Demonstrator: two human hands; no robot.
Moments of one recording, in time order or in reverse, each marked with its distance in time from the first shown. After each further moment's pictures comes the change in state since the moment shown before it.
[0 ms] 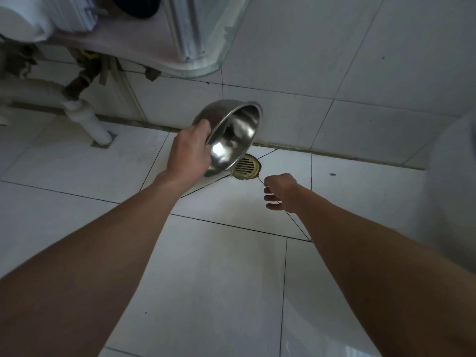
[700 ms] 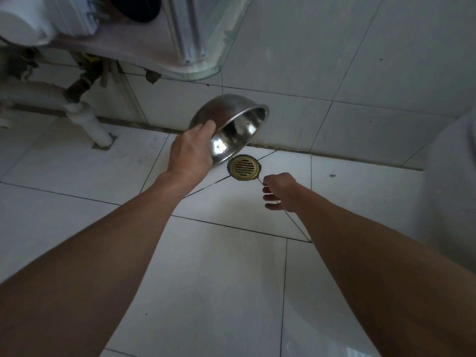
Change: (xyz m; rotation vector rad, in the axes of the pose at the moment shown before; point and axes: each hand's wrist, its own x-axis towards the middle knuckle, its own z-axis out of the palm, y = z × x) left_hand -0.002 0.011 -0.007 0.113 0.025 0.101; right_hand 0.000 -0.003 0.000 0.026 -0.013 -0.013
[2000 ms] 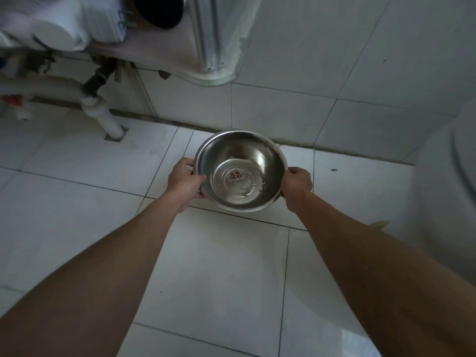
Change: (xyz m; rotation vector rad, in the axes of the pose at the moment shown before) left_hand -0.059 -0.042 0.013 -0.806 -0.282 -1.005; right_hand -0.023 0.012 0.002 0.116 0.348 -0.121
